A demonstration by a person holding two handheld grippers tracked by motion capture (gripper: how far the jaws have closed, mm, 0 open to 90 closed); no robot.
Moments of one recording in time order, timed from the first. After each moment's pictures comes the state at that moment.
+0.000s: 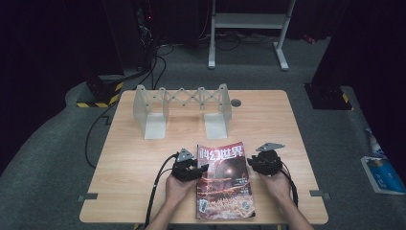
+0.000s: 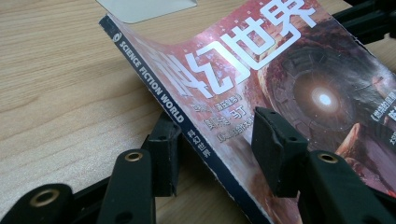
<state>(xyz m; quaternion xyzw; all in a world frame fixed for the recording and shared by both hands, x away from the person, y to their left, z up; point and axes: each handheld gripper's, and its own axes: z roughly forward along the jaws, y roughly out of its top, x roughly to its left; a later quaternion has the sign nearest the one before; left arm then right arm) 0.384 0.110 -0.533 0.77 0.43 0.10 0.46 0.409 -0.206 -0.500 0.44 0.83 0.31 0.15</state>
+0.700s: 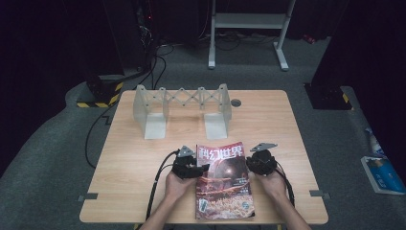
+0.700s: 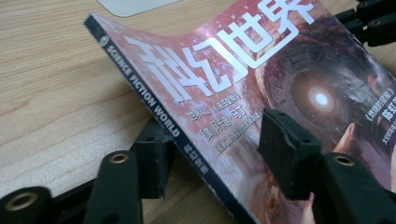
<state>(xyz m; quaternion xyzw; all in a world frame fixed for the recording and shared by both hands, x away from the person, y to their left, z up) 0.395 0.107 -0.525 0.79 0.42 0.07 0.44 0.414 -0.193 -0.508 0.42 0.84 0.30 0.14</state>
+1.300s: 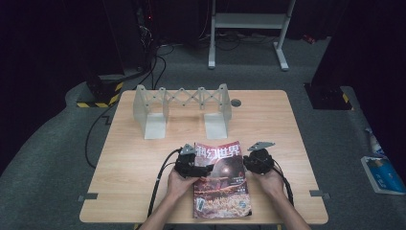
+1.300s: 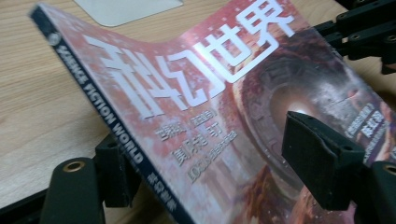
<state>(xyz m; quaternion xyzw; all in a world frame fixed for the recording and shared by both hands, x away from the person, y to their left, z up) 0.399 0.102 -0.523 0.78 0.43 0.05 0.45 0.420 -0.186 -0.510 0.40 0.85 0.32 0.13</state>
